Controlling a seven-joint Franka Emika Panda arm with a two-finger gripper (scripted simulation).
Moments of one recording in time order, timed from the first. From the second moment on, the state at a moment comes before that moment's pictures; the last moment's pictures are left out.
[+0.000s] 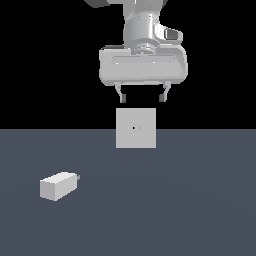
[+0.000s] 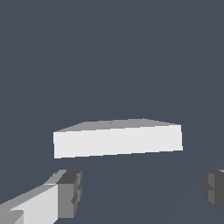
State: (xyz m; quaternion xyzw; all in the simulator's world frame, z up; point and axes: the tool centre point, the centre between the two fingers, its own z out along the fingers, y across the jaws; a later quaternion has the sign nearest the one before) arm 0.006 -0.035 0.170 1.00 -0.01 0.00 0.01
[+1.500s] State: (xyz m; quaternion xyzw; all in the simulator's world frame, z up) arm -0.072 0.050 0.103 0.99 -0.12 0.04 0.01
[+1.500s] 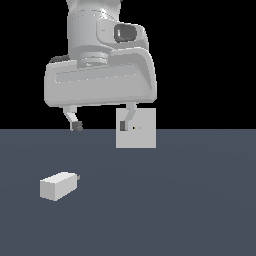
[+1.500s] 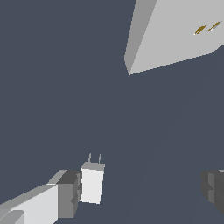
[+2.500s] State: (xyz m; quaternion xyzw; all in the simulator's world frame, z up) arm -0.102 0.106 0.062 0.98 -0.18 0.06 0.01
